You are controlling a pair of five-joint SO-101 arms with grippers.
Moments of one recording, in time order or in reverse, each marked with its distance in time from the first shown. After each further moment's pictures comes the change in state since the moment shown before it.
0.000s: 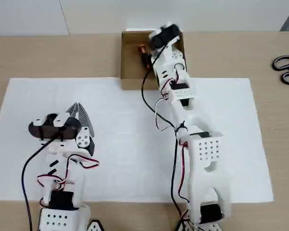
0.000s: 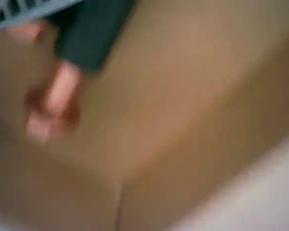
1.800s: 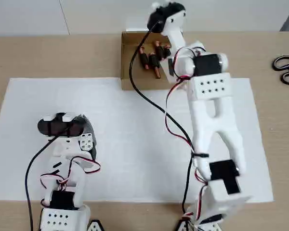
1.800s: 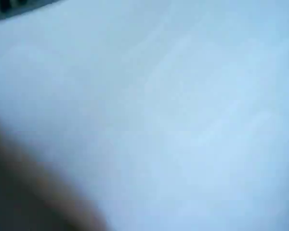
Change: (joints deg) left arm 0.0 0.1 1.4 11.2 -0.3; right arm -0.7 -46.0 -3.1 83.4 3.9
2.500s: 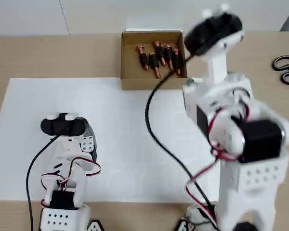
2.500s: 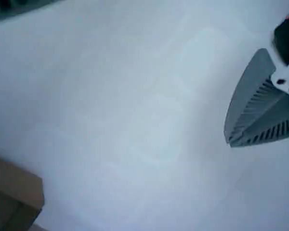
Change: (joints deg) left arm 0.0 0.0 0.0 4.0 0.0; right arm 0.0 -38.6 10.9 14.5 -11.8
